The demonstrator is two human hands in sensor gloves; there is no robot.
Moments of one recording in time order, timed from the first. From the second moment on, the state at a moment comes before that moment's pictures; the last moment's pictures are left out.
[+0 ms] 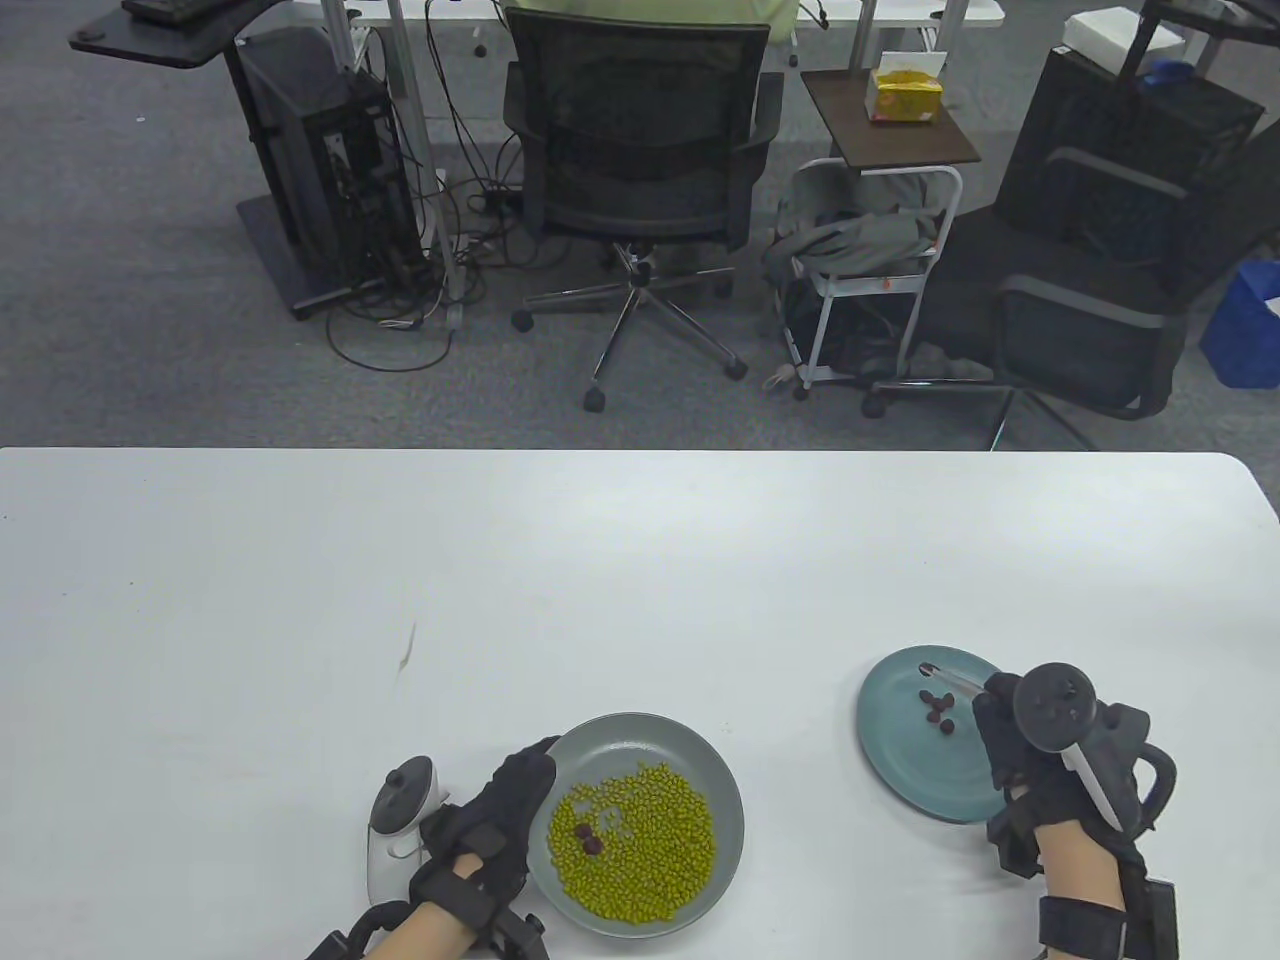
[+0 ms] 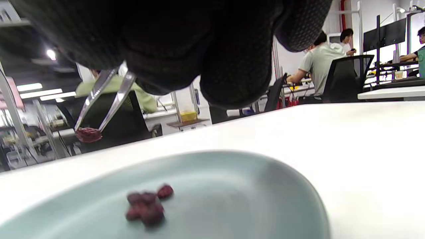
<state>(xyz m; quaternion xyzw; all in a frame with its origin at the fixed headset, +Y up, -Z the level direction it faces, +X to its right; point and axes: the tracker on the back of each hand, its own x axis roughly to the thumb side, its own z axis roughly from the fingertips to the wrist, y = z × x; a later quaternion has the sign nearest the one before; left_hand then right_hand) -0.181 -0.811 -0.286 -0.23 -0.08 0.75 0.61 0.328 -0.719 -0.338 -0.18 -0.06 0.98 0.09</state>
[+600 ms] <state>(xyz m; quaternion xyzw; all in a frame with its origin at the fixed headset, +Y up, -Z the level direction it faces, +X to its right) -0.181 -0.810 -0.286 -0.23 -0.08 0.75 0.61 0.320 -0.727 -0.345 -0.20 -0.05 0.98 0.08</state>
